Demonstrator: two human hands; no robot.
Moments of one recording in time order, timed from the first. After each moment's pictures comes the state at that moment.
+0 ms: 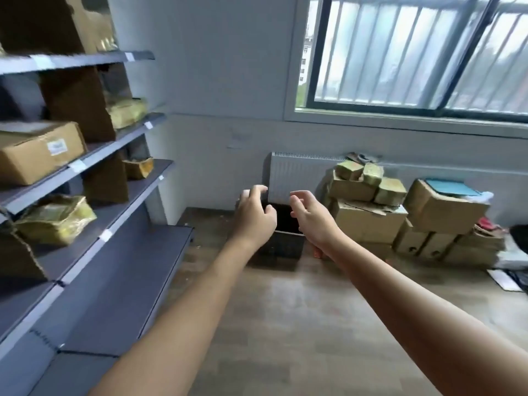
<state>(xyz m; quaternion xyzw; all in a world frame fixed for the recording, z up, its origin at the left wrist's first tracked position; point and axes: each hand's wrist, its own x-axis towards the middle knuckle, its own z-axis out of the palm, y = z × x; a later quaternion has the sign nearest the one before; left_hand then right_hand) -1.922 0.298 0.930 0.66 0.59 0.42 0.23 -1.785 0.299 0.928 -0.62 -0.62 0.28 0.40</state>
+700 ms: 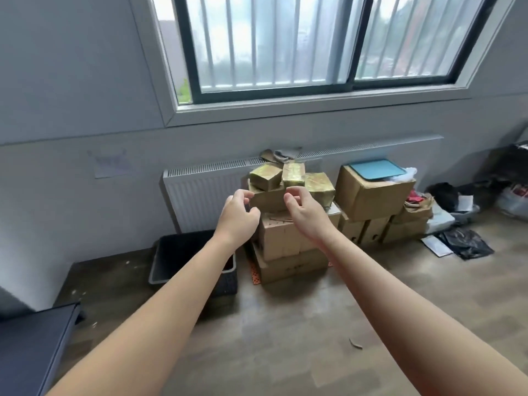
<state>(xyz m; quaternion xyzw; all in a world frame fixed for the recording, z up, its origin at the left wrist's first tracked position) -1.541 0.681 0.903 0.73 0.50 0.30 0.37 -1.390 0.628 0.899 -0.71 -0.50 0.24 0.43</state>
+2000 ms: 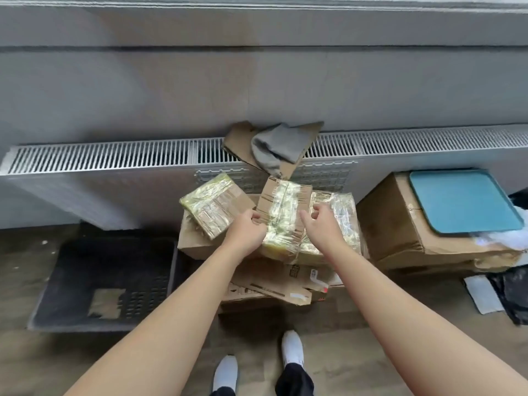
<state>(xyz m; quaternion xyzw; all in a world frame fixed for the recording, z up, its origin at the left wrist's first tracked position) -1.122 1.247 0.641 0.57 0.63 0.07 0.51 -0.960 1.209 0.641 -0.81 -0.36 0.40 0.23</state>
